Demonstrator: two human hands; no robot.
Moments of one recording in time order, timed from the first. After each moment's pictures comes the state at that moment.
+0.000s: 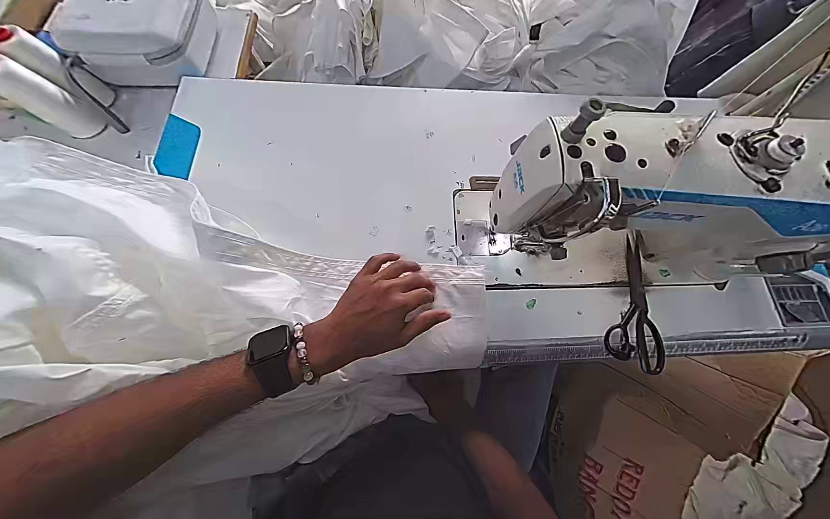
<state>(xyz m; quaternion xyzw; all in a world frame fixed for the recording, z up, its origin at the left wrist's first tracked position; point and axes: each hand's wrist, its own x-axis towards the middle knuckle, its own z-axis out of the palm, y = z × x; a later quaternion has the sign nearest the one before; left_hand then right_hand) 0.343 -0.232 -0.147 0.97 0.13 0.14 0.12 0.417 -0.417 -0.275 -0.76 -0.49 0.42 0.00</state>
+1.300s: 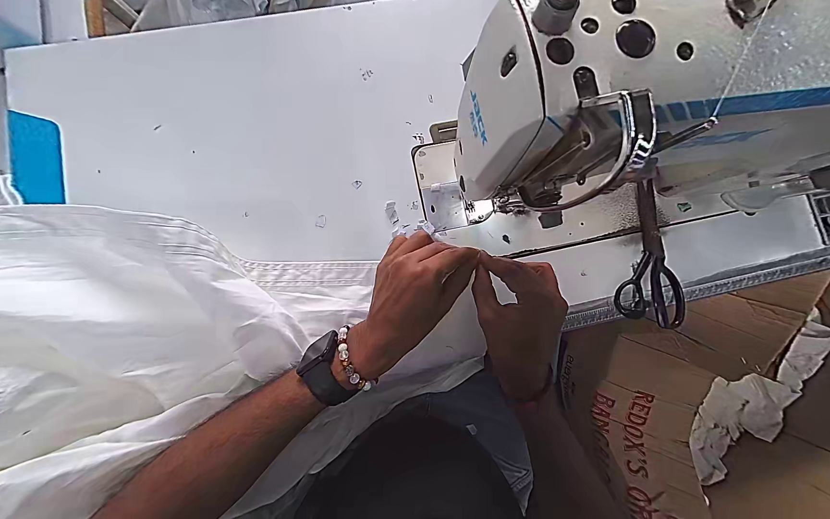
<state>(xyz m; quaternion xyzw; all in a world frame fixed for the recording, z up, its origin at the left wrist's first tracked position) 0.426 -0.262 -0.149 0.92 0.19 0.22 0.25 0.523 -0.388 -0.155 -0.86 -0.35 -0.01 0.38</state>
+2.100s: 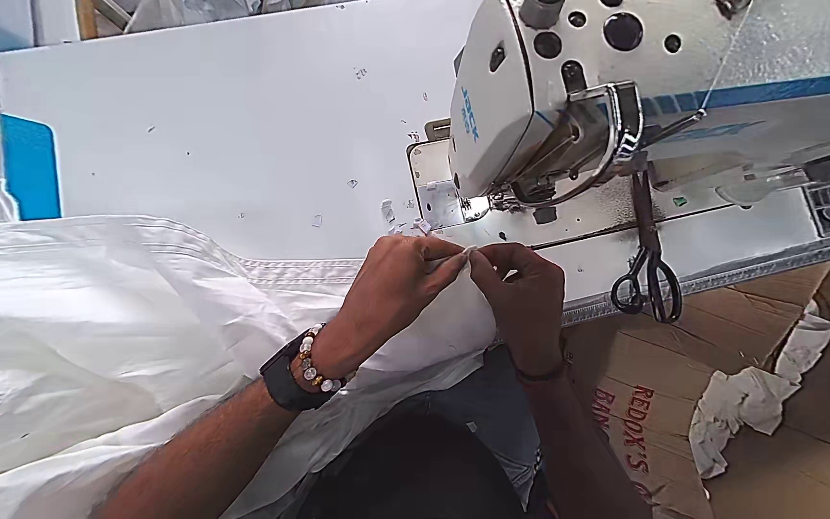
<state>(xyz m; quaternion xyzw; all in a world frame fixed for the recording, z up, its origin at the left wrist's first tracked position) 0.424 -0.244 -0.121 0.88 0.26 0.09 0.39 0.543 -0.381 -0.144 -0.82 -0.27 0.17 0.48</state>
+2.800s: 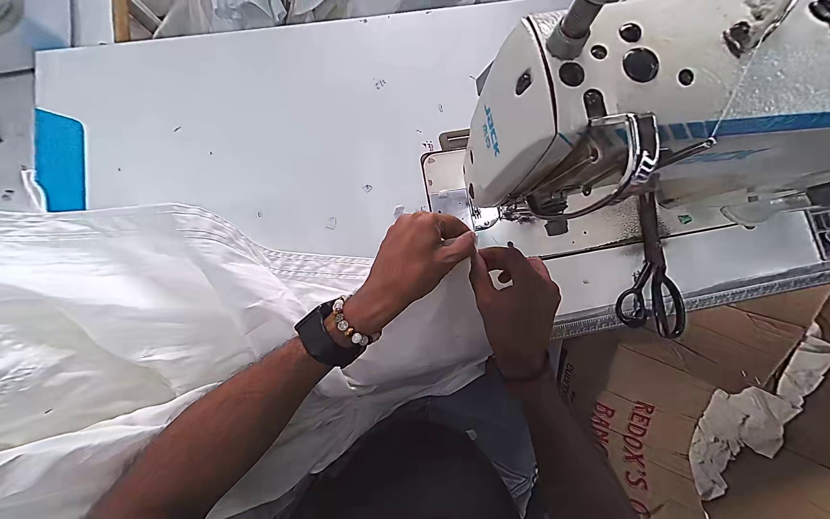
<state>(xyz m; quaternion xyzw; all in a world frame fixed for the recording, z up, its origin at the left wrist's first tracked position) 0.444 -0.226 -0.123 0.87 0.29 0.09 0.39 0.531 -0.369 -0.154 -0.88 -0.34 0.01 0.33</state>
